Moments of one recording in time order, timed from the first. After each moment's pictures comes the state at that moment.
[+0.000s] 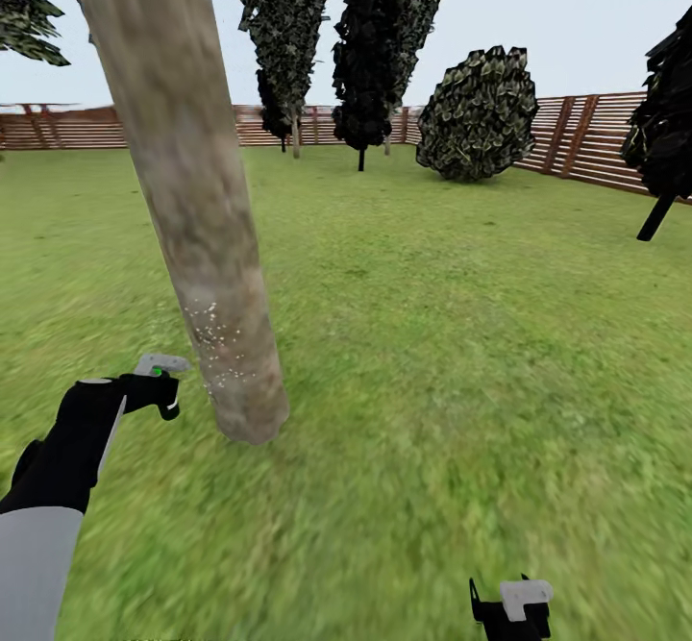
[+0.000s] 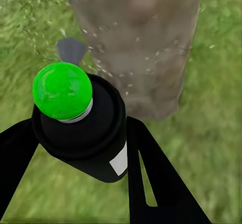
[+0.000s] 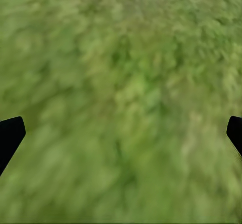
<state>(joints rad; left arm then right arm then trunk) -0.72 0.23 0.17 -1.16 -0.28 0.76 -0.38 -0.34 -0.03 -0.28 -0.23 0.44 -0.59 -0.16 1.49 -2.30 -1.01</state>
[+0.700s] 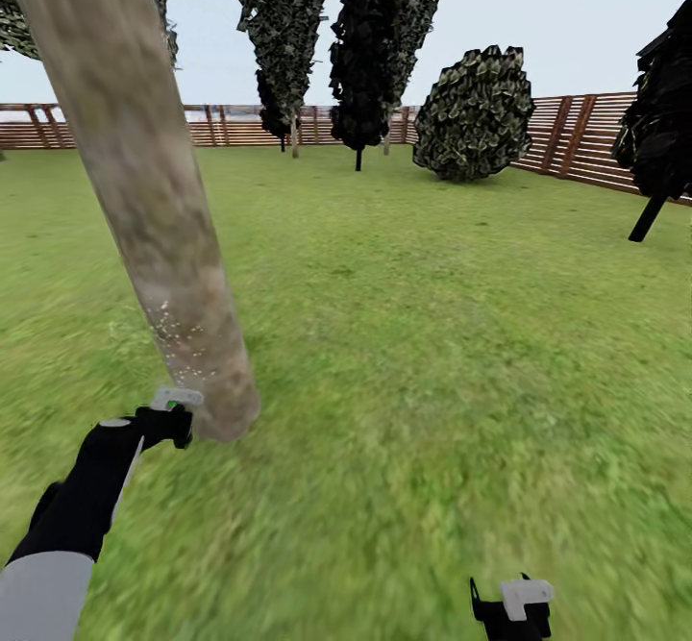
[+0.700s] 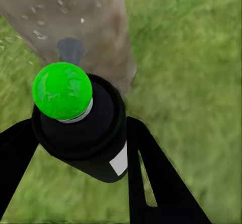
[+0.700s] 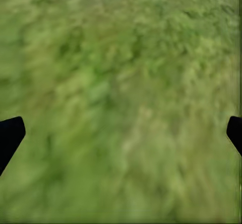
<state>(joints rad) -0.59 0.17 0.18 -1.14 -0.28 0.63 -0.34 -0.34 -0.03 -0.28 -0.23 0.44 -0.59 -0.16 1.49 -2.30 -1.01</state>
